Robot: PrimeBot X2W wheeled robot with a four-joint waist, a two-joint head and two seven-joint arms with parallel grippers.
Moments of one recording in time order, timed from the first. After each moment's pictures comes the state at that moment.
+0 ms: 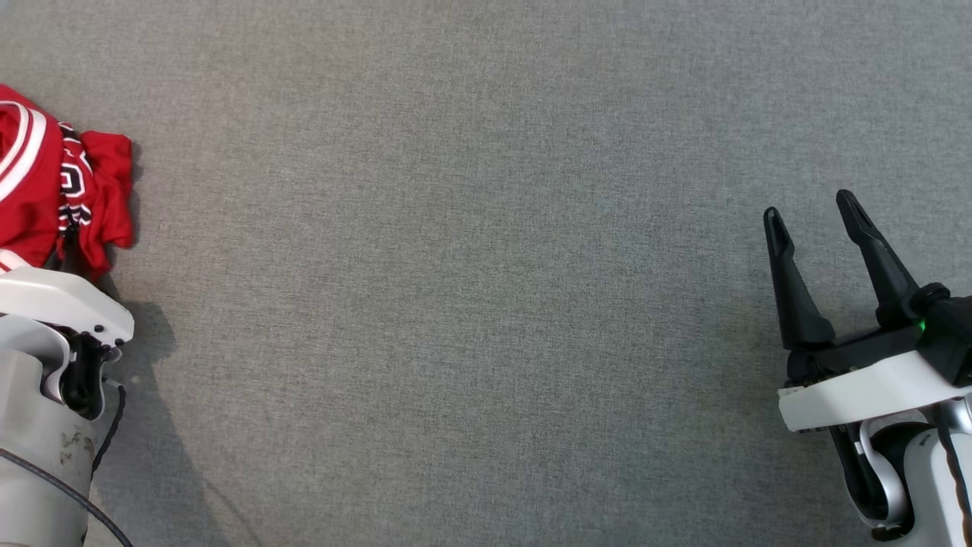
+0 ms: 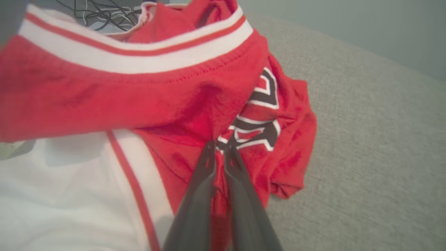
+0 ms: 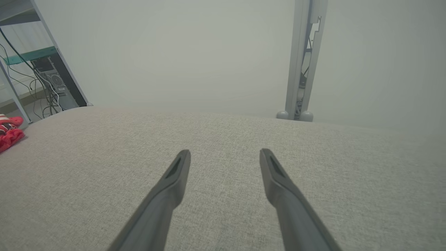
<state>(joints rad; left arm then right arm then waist) -0.78 0.33 -0.15 1.13 -0.71 -0.09 -0.16 -0.22 -0.13 0.08 -0.11 0.18 0.13 -0.04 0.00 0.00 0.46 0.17</state>
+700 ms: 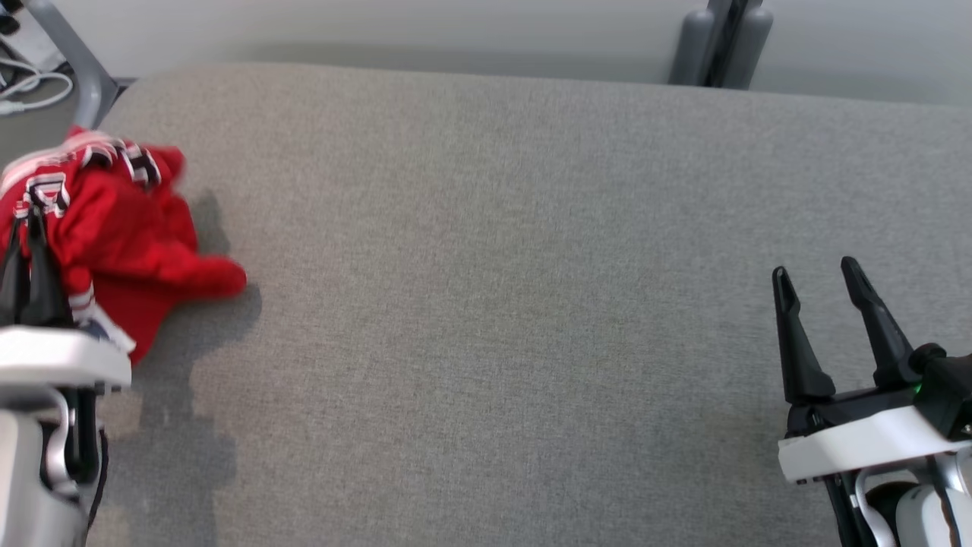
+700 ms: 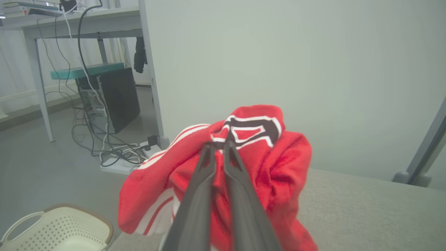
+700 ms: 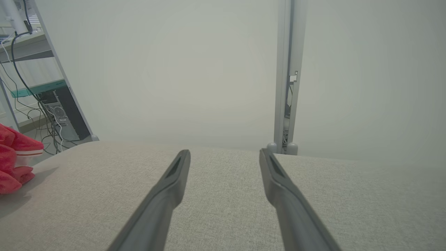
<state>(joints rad) -0.43 0.36 -0.01 0.45 -0.49 0.06 -0.26 -0.11 -0.07 0.02 -0.09 0.17 0.13 -0.08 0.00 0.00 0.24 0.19</state>
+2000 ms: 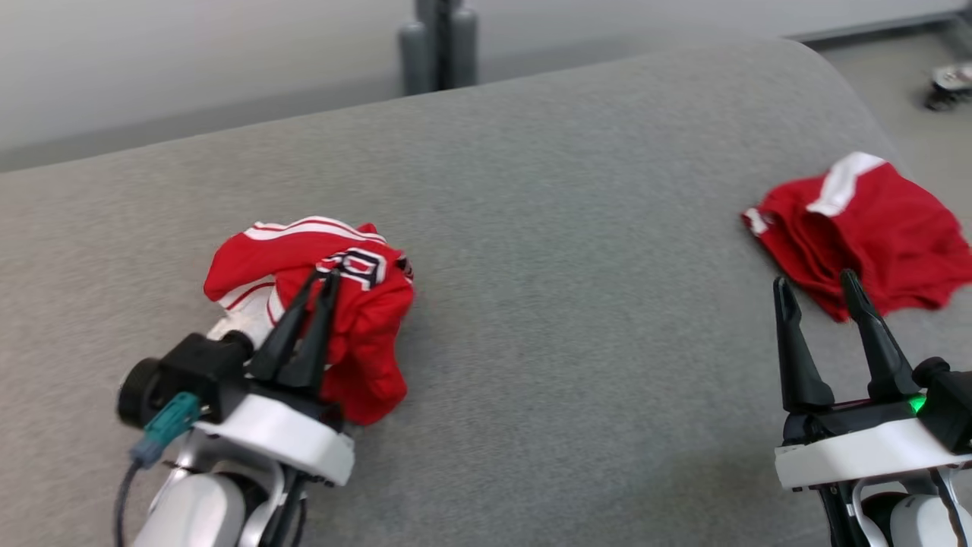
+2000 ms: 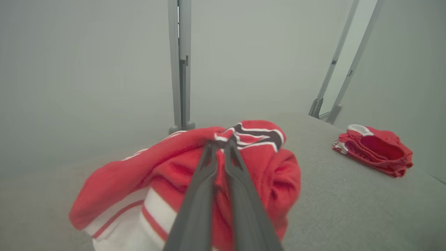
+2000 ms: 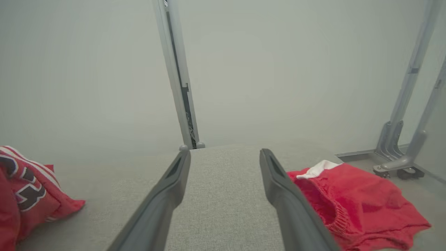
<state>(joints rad) -0.17 0.28 -0.33 -0.11 -0.41 0.09 -0.01 -0.07 -0.05 0.02 -0.08 0.22 0.13 -0.12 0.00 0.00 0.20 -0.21</state>
